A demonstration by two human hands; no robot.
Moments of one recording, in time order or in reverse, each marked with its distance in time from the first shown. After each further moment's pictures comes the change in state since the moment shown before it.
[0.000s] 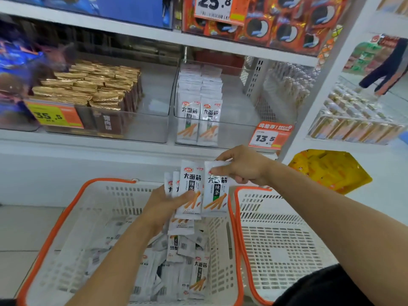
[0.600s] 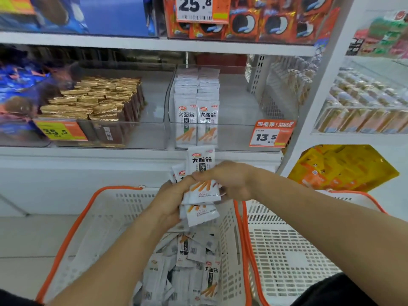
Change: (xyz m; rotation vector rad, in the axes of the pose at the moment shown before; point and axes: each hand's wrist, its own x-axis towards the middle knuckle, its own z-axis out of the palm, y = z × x) left_hand 0.000 0.043 0.046 -0.271 0.092 -0.110; right_hand 0.007 0.002 0.031 0.402 -0.231 0.134
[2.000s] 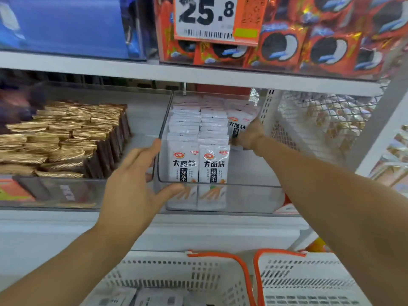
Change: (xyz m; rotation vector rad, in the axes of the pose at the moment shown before) left_hand 0.085 0.127 -0.012 1.166 0.367 0.961; right_hand 0.217 -0.130 -0.188 -0.346 0.746 -0.201
